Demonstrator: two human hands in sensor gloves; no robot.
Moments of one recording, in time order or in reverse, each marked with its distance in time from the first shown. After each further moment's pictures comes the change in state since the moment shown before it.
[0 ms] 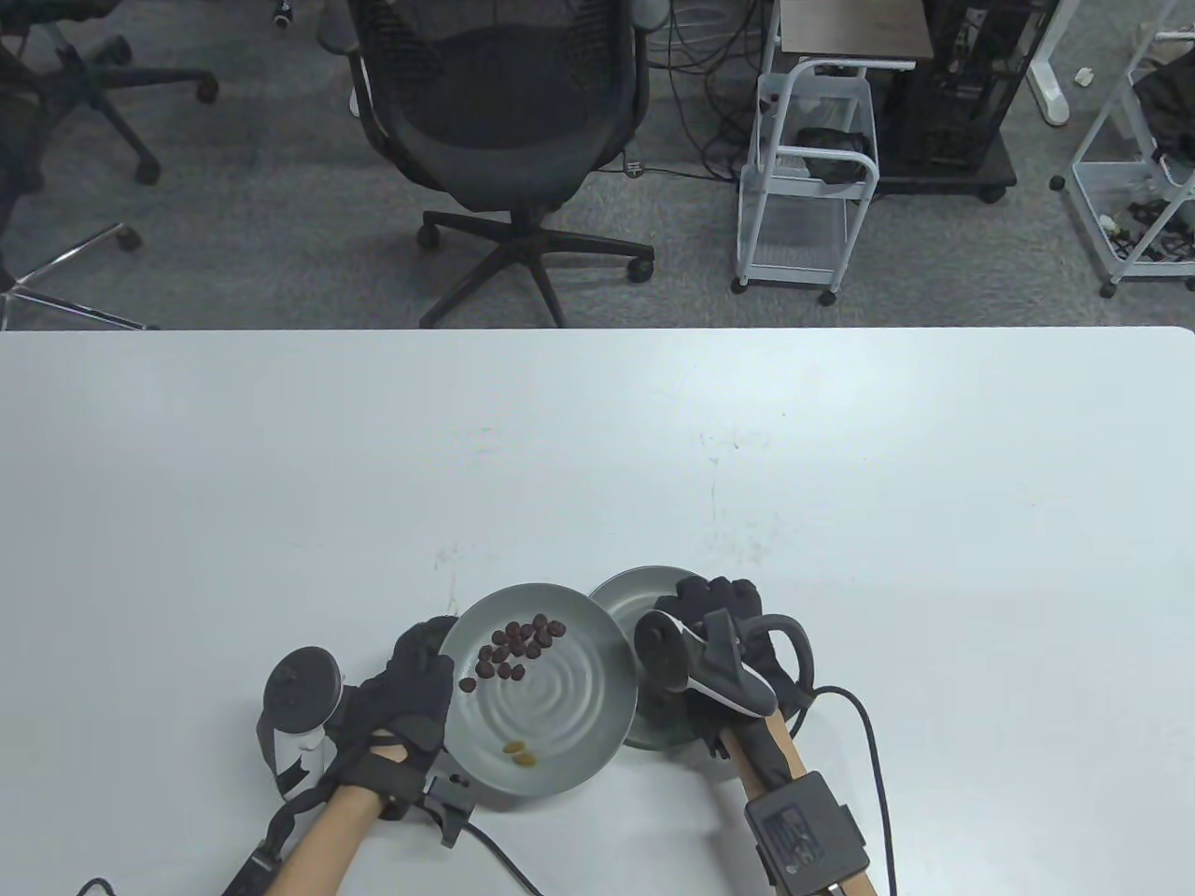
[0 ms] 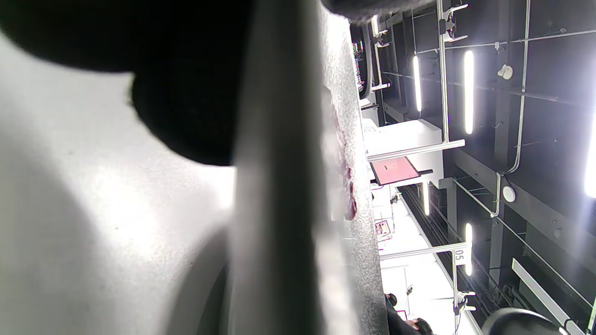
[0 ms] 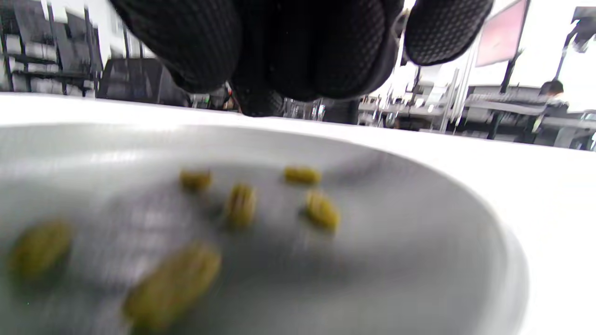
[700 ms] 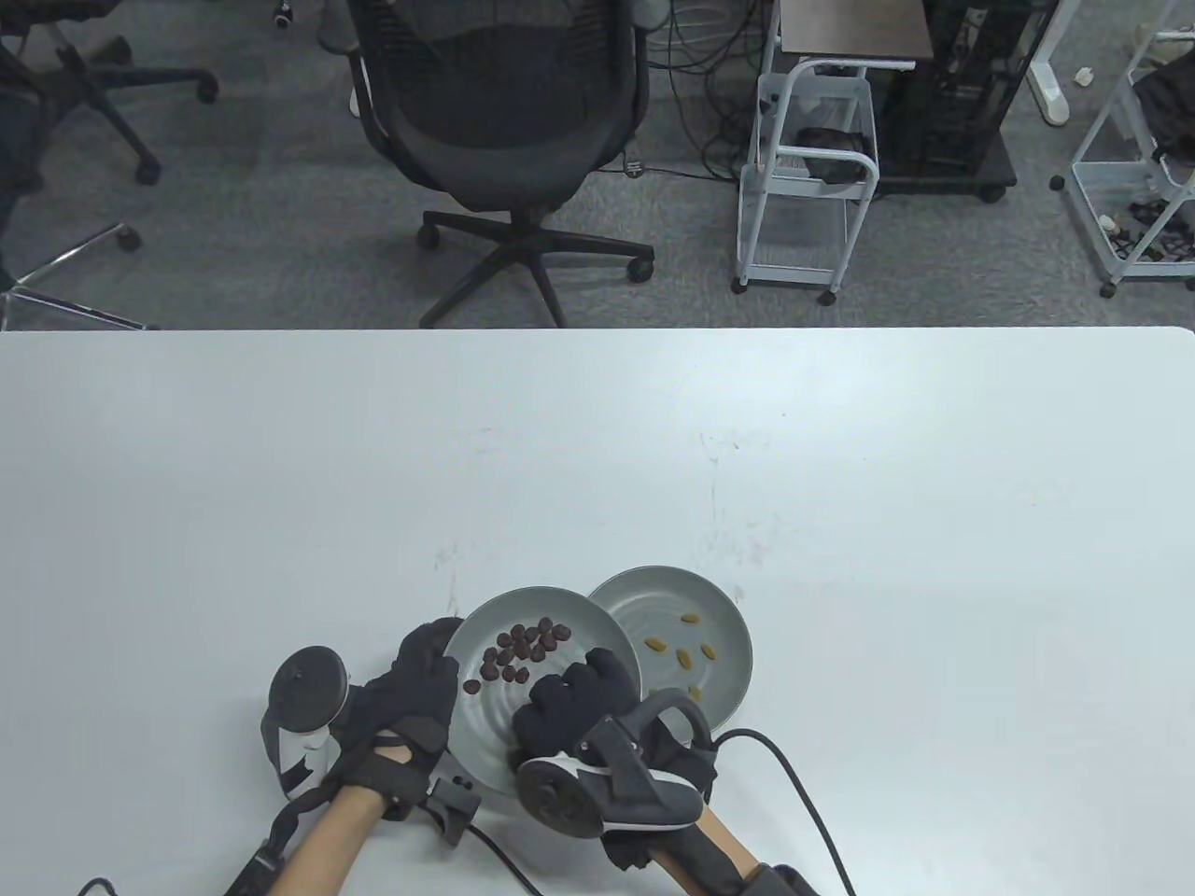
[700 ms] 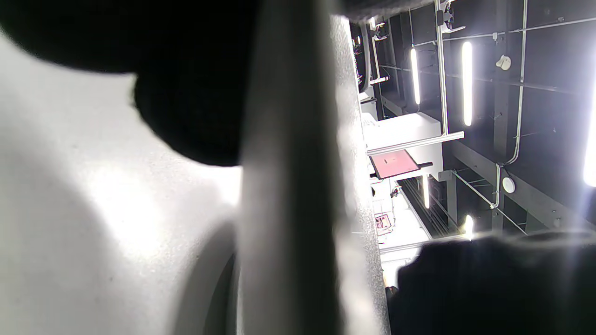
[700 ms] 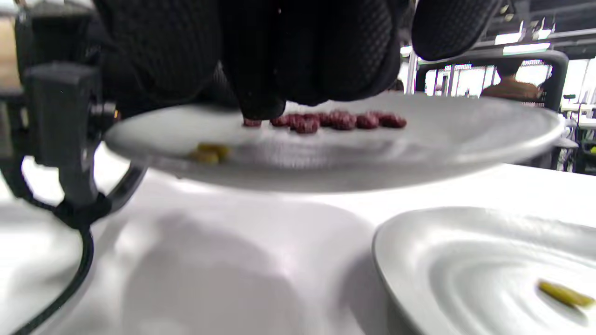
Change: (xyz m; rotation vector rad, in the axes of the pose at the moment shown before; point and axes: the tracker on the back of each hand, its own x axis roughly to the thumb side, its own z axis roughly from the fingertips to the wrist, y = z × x) left_hand -0.001 -0.003 -0.001 -0.014 -0.007 -0.022; right_hand 0.117 -0.055 0.066 0.063 -0.475 -0.081
